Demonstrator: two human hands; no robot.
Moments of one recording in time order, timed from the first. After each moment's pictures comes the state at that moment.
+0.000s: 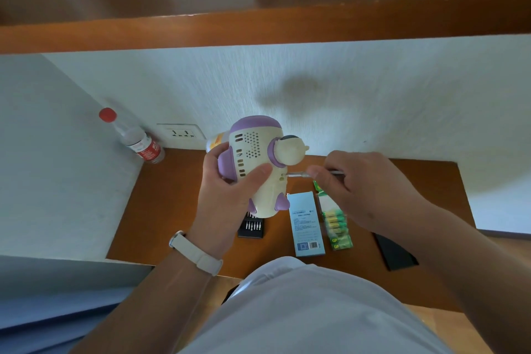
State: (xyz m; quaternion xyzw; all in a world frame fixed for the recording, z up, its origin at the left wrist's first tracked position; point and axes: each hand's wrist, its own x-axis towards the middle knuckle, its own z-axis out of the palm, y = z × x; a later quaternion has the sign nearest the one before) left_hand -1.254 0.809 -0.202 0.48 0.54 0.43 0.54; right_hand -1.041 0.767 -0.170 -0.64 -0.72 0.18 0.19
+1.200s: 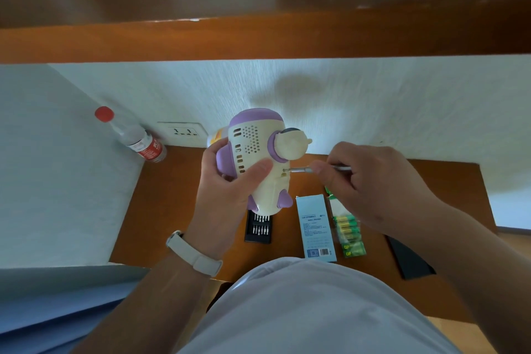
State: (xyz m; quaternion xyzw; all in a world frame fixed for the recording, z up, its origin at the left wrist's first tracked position) left_hand -1.263 0.841 -0.206 0.47 0.54 0.42 0.56; right_hand -1.049 0.799 -0.173 -0.63 -0.73 0.16 0.22
